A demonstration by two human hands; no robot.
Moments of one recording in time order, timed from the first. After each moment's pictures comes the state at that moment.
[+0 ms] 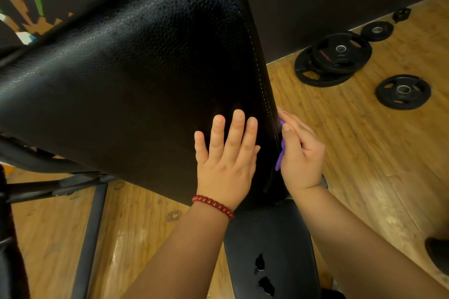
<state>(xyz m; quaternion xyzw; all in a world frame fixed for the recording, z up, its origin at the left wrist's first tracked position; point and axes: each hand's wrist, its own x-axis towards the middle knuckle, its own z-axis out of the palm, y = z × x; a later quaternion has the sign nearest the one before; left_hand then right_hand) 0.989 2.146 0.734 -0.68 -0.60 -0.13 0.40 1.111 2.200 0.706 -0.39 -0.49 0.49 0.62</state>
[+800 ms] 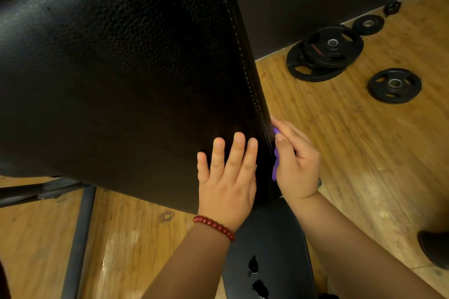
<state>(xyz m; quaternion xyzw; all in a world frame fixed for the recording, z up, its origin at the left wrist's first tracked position) 0.998 2.132 0.685 -0.70 -0.62 -0.12 0.34 1.114 2.202 0.671 -0.38 -0.53 0.44 0.62</state>
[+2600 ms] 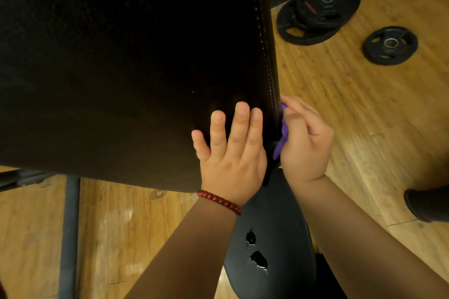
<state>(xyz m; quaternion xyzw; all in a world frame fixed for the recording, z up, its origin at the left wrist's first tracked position) 1.001 2.143 0.650 -0.68 -0.61 -0.16 0.37 1.105 2.192 0.633 -0.44 -0.43 0.48 0.62</state>
